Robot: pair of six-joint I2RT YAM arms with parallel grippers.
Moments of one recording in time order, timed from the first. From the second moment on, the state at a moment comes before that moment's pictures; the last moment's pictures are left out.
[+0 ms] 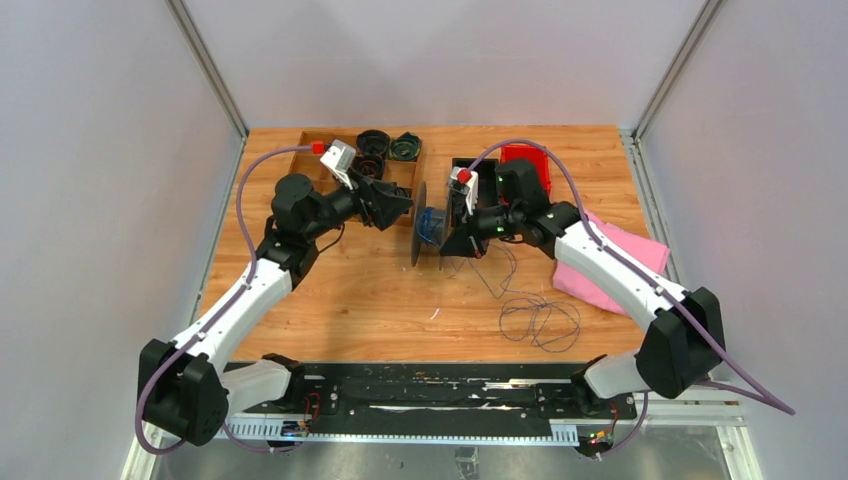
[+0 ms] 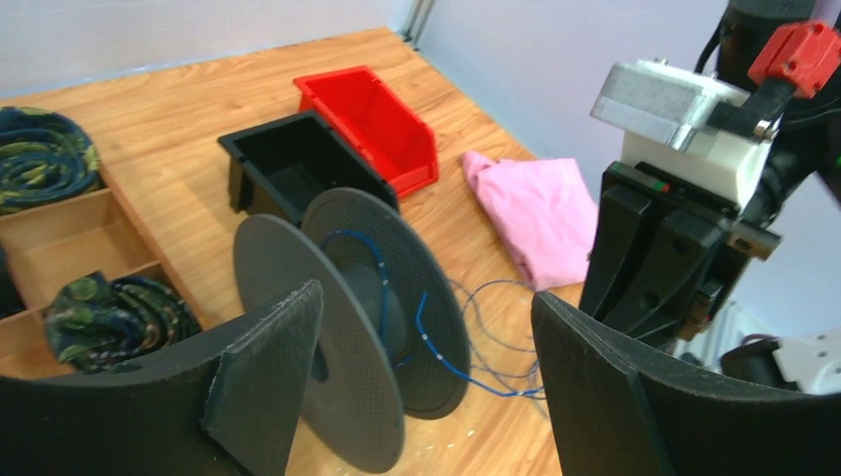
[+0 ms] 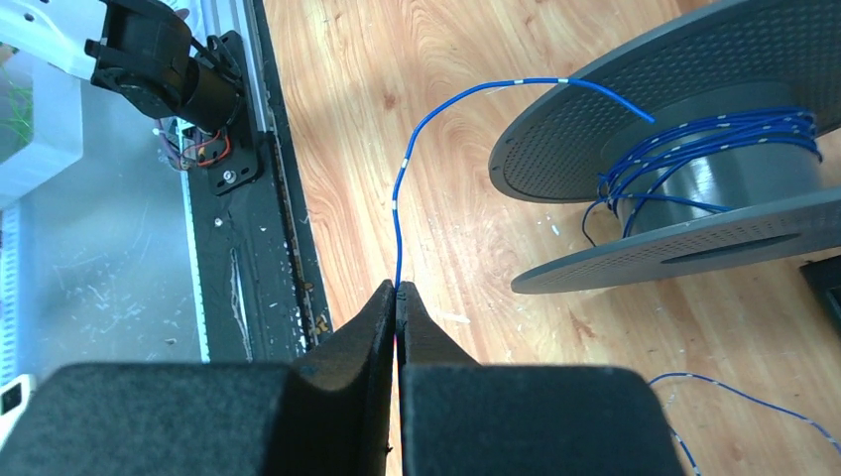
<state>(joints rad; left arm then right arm) -0.35 1.13 0.82 0.33 0.55 -0.41 0.57 1.40 1.16 -0.41 -0.81 -0.12</state>
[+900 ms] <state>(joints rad) -0.35 1.20 0.83 0.15 0.48 -0.28 0.57 1.58 1.44 -0.71 -0.64 -0.29</state>
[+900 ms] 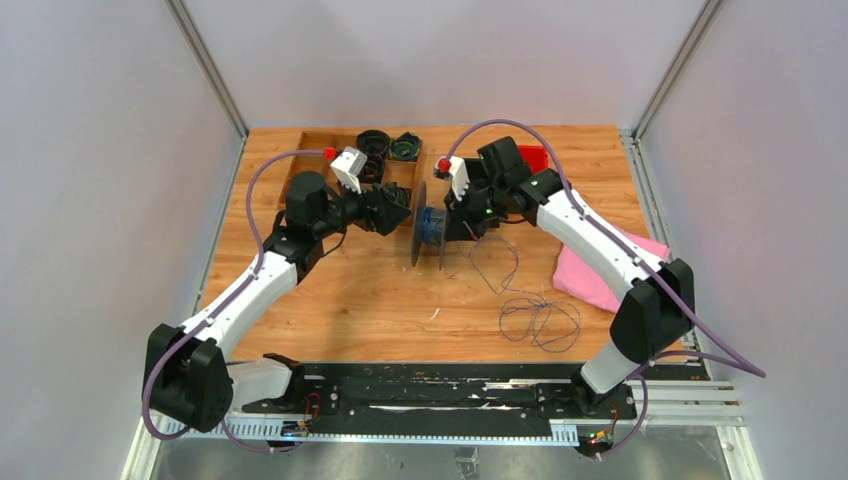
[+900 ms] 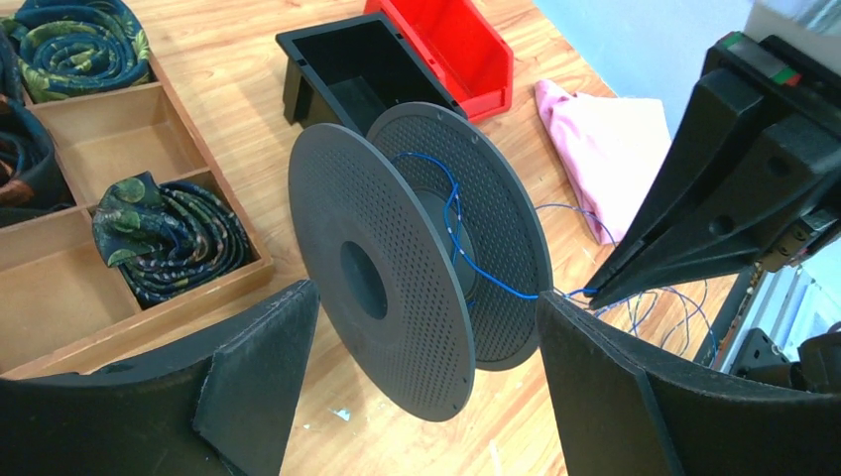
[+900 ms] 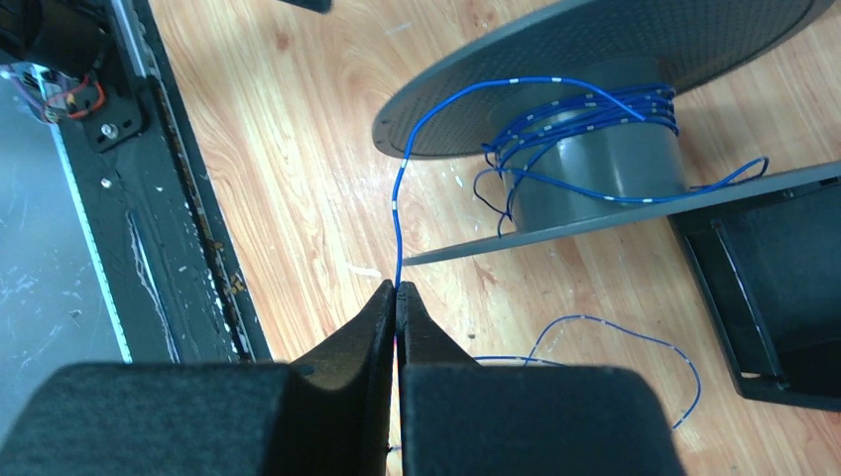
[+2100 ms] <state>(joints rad) -0.50 1.39 1.03 -0.05 0.26 -0.30 0.59 1.63 1.46 -0.83 -0.58 -0.38</state>
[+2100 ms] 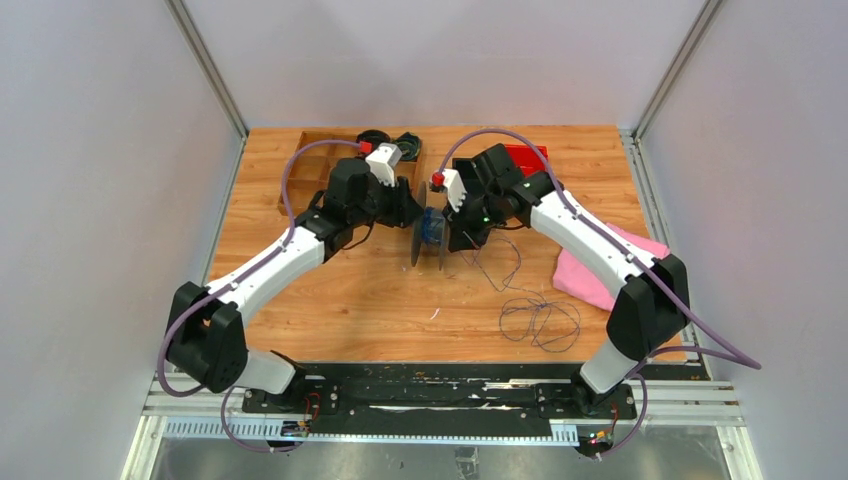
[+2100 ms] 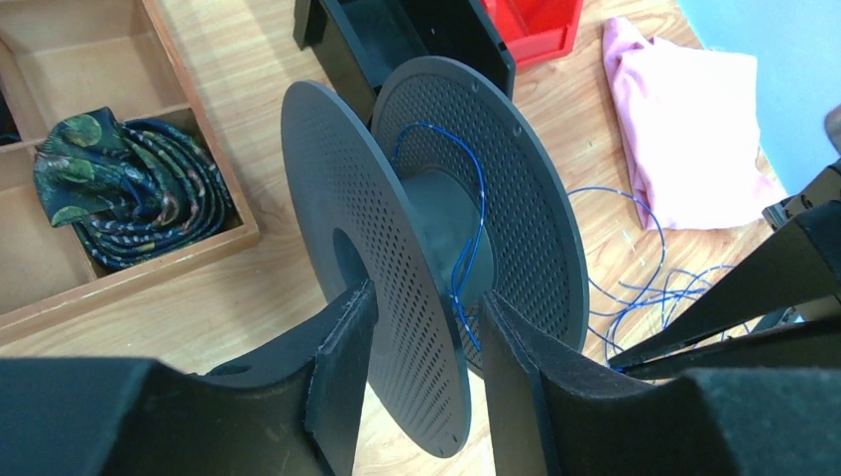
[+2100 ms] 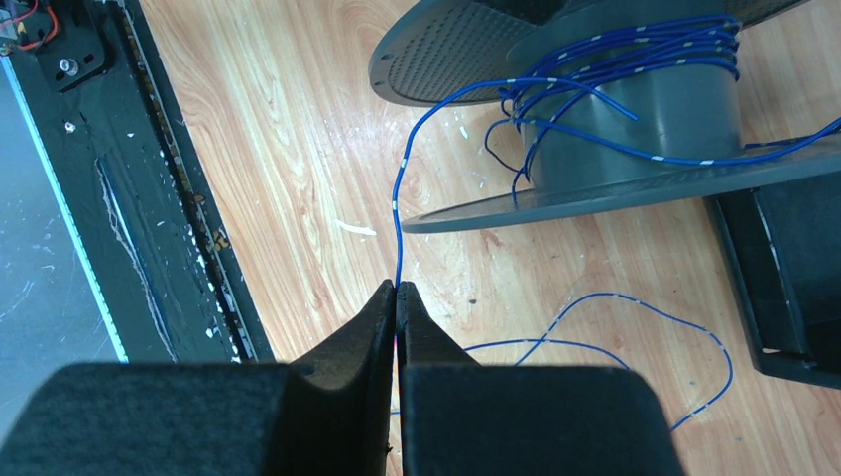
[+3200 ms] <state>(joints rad) -0.52 1.32 0.99 -0.07 0.24 -0.24 0.60 1.61 1.51 -0.83 -0.62 -0.36</state>
